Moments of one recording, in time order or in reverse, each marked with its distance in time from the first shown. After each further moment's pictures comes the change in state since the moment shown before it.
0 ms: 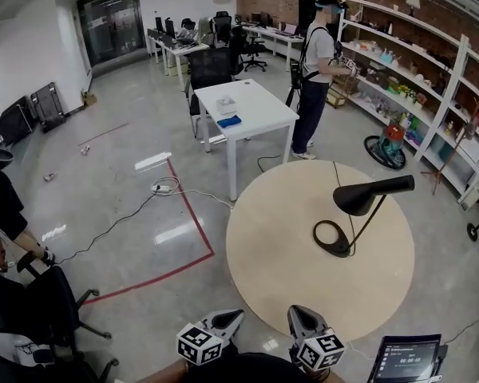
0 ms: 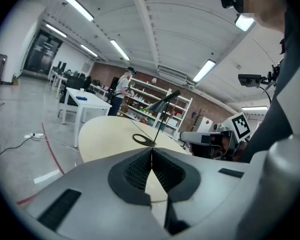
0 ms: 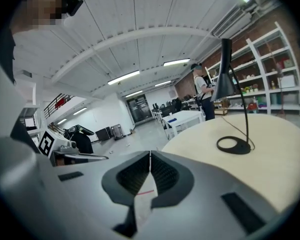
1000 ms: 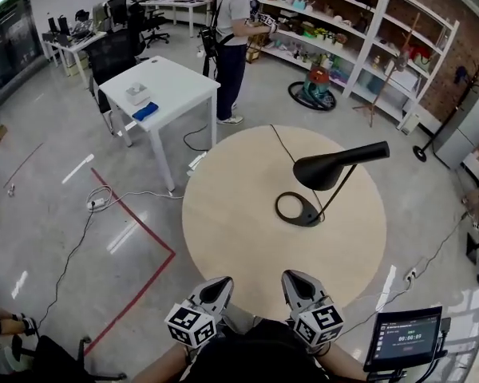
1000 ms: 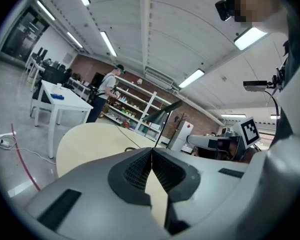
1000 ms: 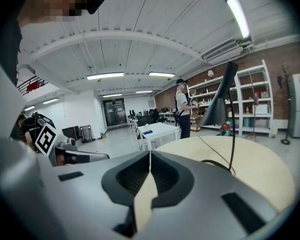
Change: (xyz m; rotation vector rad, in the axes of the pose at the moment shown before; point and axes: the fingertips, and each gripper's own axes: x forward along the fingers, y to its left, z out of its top) left arm 0.082 0.082 0.086 0.015 -0.025 -0.257; right arm 0.061 -0.028 0.072 -0.082 -0.101 -0.339
